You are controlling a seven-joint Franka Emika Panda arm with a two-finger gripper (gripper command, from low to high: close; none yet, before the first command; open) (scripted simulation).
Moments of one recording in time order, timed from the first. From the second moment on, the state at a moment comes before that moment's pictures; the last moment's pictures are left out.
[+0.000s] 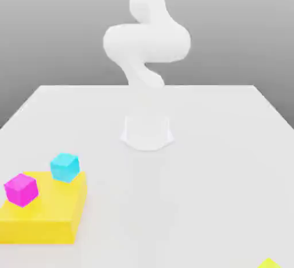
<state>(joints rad) 0.02 -0.71 0.01 -2.29 0.00 2.32 0.78</state>
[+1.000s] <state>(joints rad) 0.22 0.39 0.15 -2.11 -0.11 2.55 0.66</state>
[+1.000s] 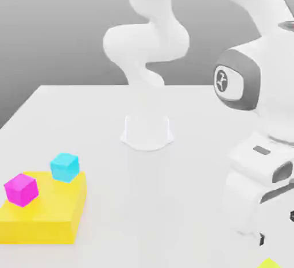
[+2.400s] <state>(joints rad) -0.45 0.06 -0.22 -2.52 0.03 2.58 0.53</state>
